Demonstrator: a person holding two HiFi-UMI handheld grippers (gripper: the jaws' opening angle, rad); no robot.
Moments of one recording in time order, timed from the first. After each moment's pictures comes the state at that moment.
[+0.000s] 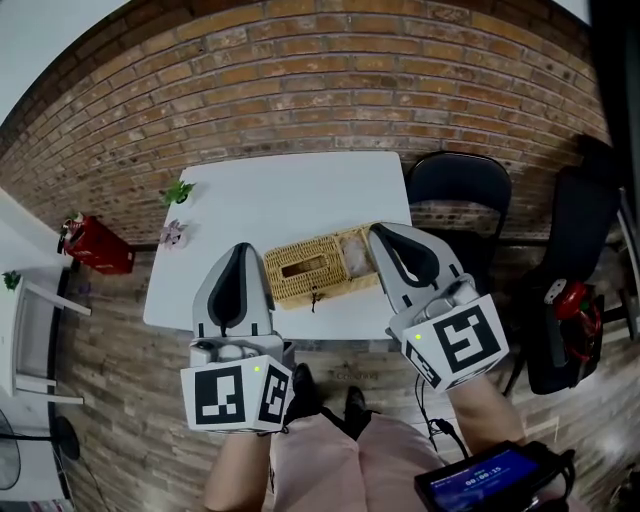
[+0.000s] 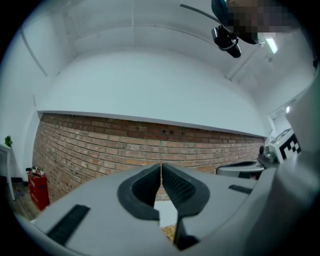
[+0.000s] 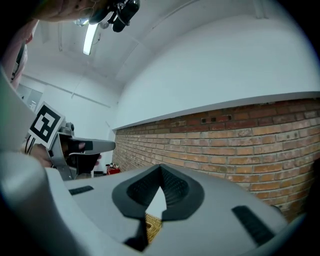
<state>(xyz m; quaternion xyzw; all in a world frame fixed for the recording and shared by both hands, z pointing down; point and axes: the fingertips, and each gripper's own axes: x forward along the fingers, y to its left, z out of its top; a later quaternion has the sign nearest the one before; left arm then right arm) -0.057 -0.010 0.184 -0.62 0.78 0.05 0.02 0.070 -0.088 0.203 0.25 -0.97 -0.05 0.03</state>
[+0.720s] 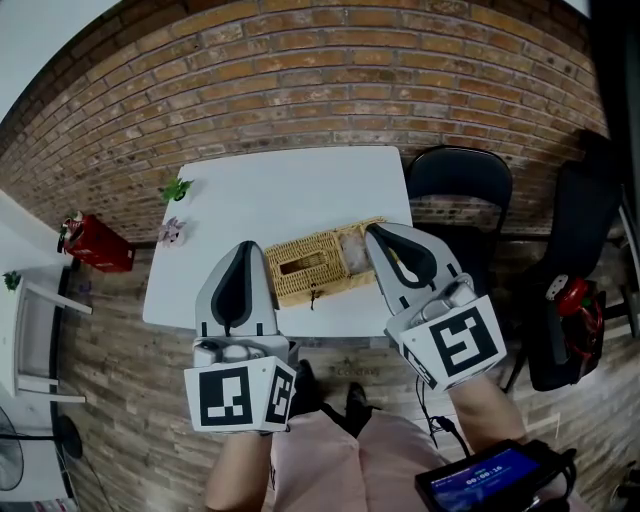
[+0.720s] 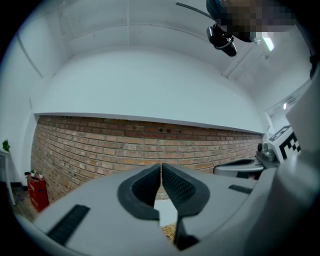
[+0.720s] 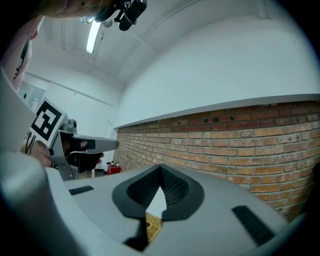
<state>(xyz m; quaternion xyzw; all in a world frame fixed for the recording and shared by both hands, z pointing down) -0.048 -0.013 0.187 -0.63 0.77 0.03 0.03 0.068 -0.083 0.208 0.24 -0.97 -0.07 0.04</state>
